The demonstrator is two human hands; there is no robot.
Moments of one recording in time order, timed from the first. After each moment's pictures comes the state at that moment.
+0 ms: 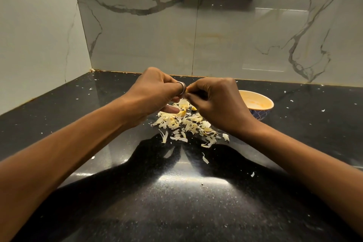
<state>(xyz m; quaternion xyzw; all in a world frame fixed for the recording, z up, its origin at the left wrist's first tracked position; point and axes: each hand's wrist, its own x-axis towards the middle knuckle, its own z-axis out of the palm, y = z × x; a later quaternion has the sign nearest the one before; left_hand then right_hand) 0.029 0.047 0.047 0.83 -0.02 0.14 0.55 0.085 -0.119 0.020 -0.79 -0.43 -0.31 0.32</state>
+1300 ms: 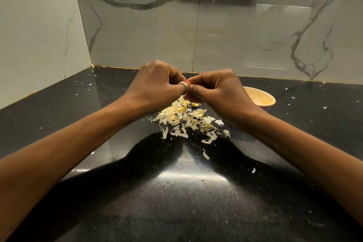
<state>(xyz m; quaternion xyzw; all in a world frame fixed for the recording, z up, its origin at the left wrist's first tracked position) 0.034 0.051 0.042 0.90 -0.12 0.28 0.30 0.082 -0.121 0.028 -0.78 -0.35 -0.08 0.52</state>
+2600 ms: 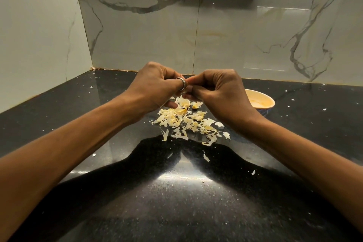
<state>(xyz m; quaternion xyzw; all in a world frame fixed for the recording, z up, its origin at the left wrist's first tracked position) 0.034 0.054 0.043 0.84 -0.08 0.18 0.50 0.075 -0.119 0.028 -0.76 -0.36 -0.16 0.52</state>
